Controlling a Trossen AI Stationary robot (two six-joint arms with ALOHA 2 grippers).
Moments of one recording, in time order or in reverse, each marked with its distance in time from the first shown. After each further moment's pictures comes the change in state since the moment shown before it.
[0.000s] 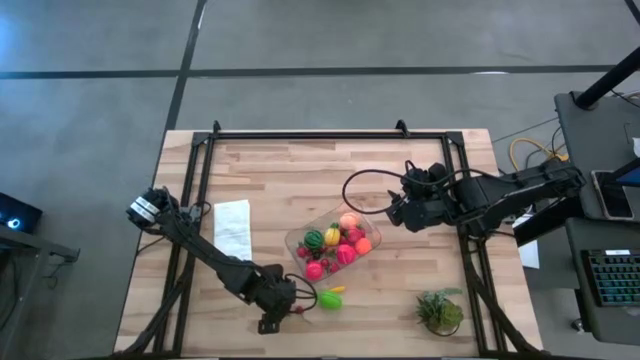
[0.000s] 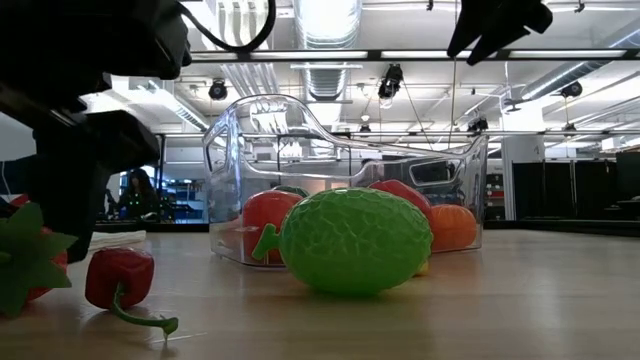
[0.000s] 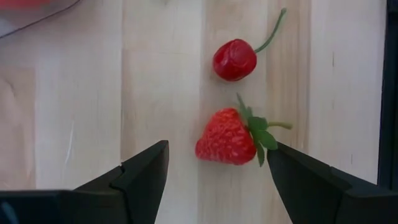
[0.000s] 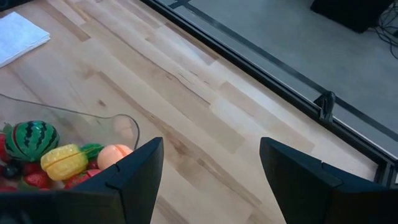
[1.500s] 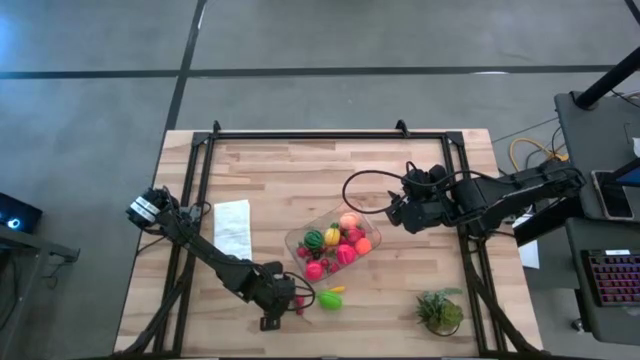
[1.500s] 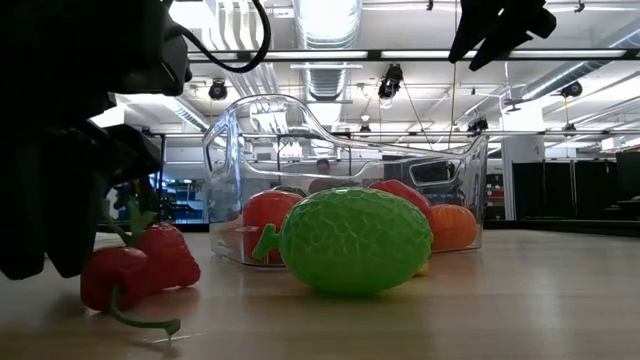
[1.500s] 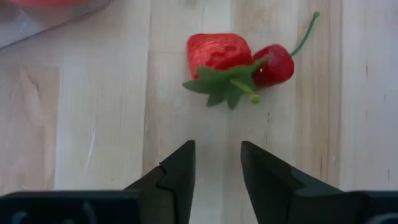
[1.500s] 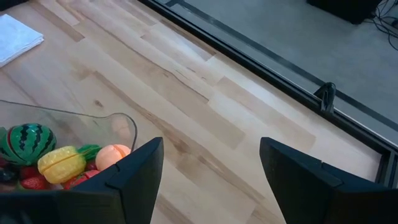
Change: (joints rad) left arm 0.000 -0.002 -0.061 0.074 -0.063 -0.010; right arm 0.000 0.000 -0.026 0.006 0.003 0.052
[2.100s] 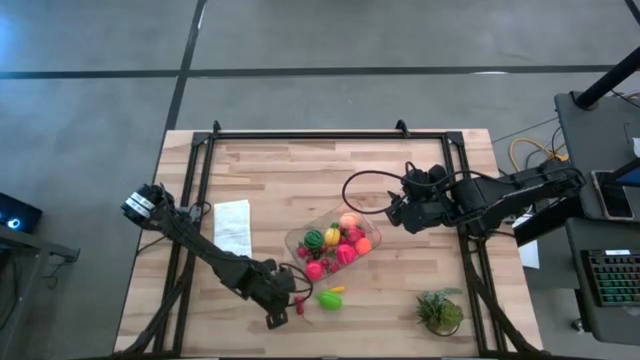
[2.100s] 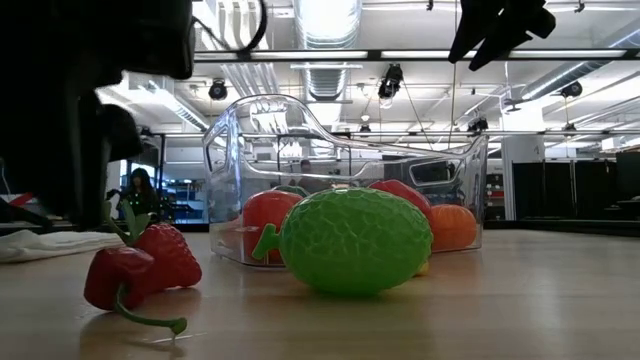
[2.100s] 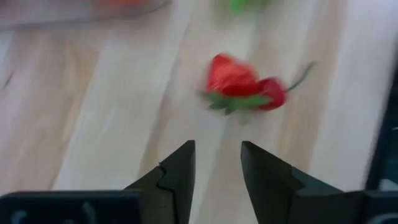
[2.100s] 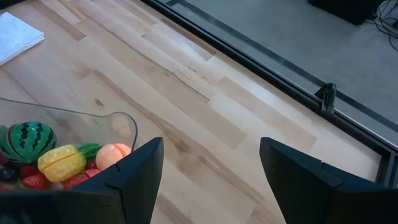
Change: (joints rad) left arm 0.012 -0.052 0.029 -0.064 -0.019 -0.264; right arm 0.000 0.000 0.000 0.002 -0.003 -0.009
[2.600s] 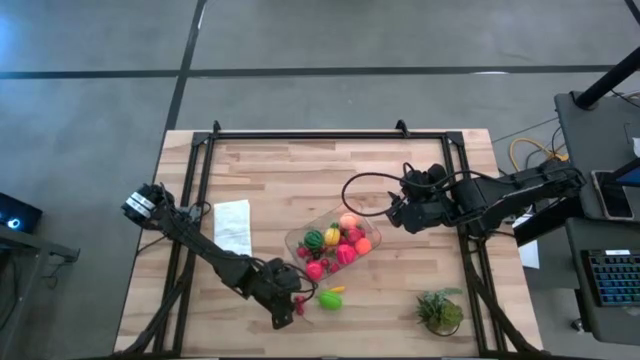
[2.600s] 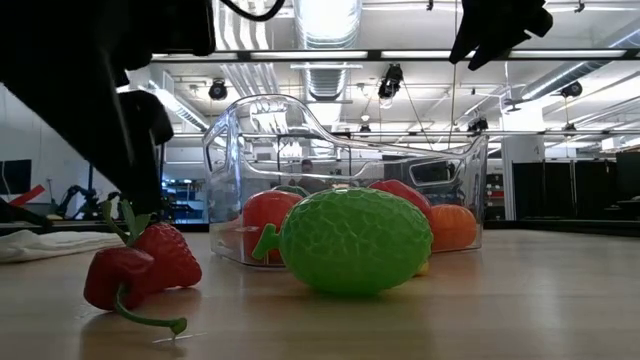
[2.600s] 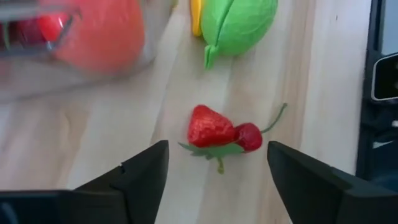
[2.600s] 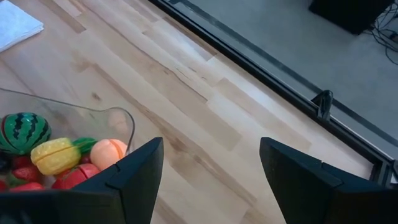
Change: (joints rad) left arm 0.008 0.000 0.005 0.104 -0.073 0.076; right arm 0.000 0.000 0.000 -0.001 0.000 -0.059
